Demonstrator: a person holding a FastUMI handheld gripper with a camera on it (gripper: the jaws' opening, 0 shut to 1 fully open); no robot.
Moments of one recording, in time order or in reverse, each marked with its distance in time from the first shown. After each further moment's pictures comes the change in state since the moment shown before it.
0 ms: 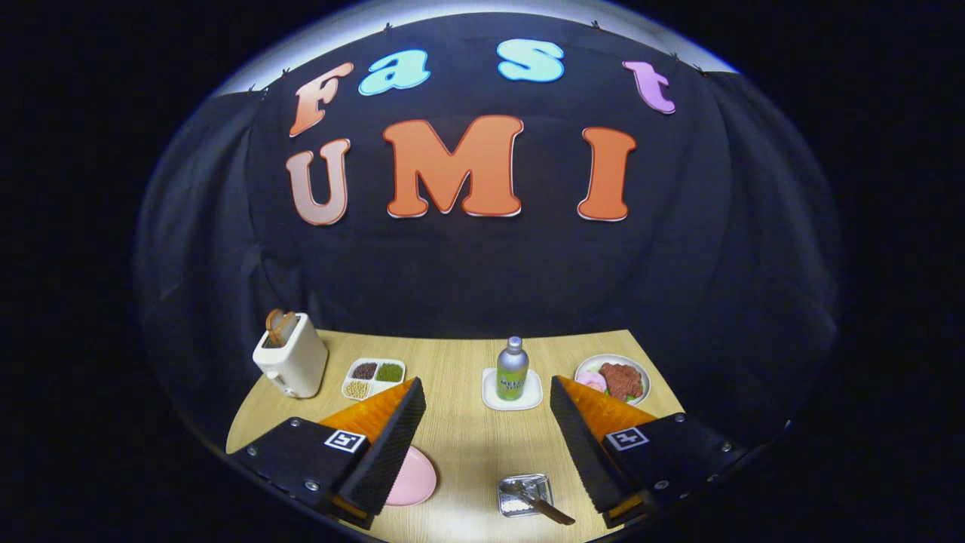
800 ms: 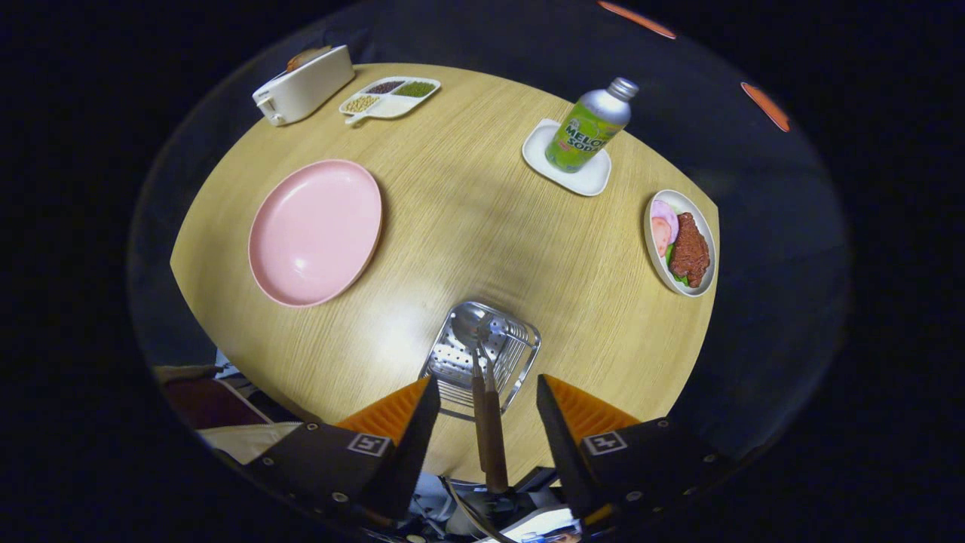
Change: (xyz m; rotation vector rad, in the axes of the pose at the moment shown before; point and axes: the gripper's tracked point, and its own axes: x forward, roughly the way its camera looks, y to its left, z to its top) arm 0.019 -0.035 -0.252 -0.443 0.908 0.211
